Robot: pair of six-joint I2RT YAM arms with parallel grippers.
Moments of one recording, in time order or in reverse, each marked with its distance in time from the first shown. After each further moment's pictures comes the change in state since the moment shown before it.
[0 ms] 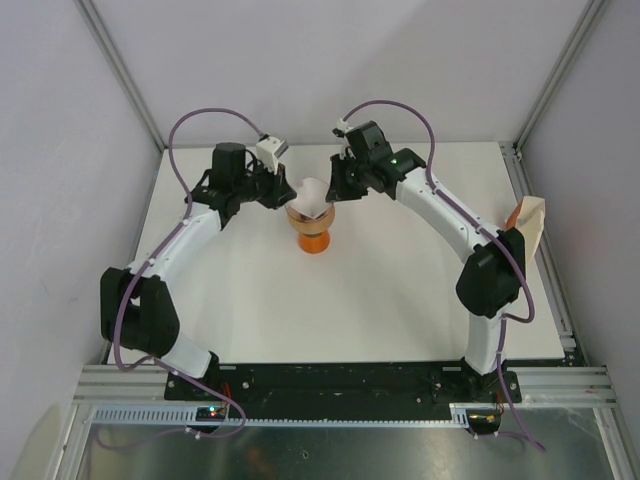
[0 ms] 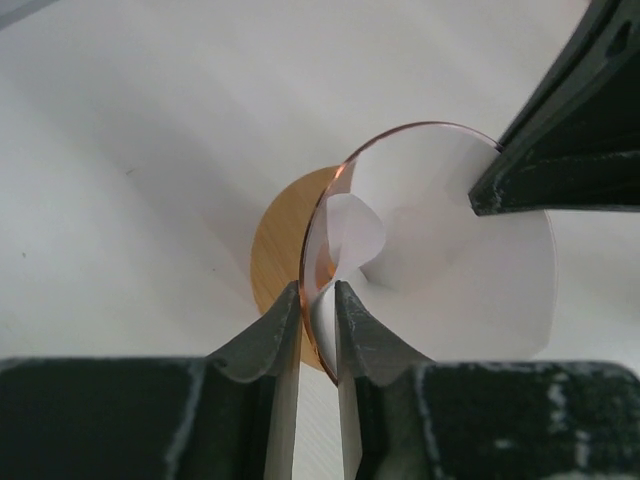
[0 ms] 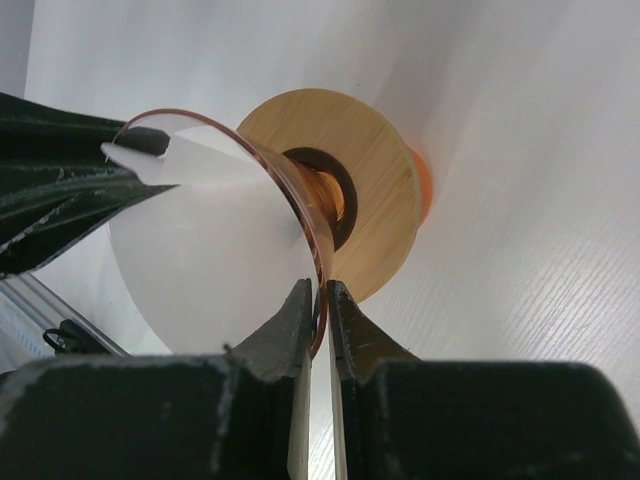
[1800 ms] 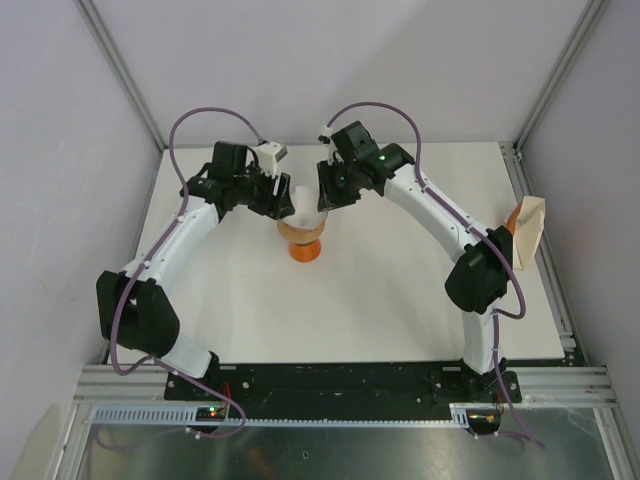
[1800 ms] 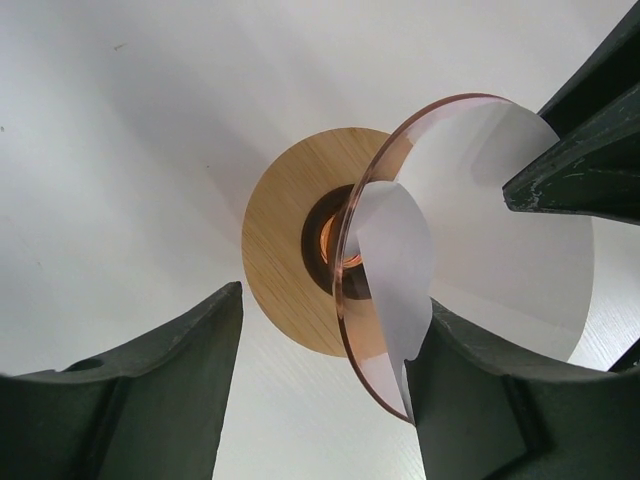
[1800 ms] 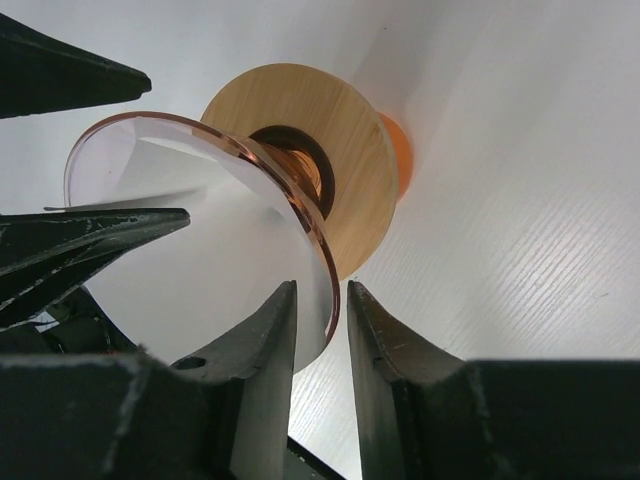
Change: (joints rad) left arm -0.002 -0.008 0.118 -0.343 -0.090 0.012; right arm 0.053 0.070 0.159 -0.182 0.000 -0.037
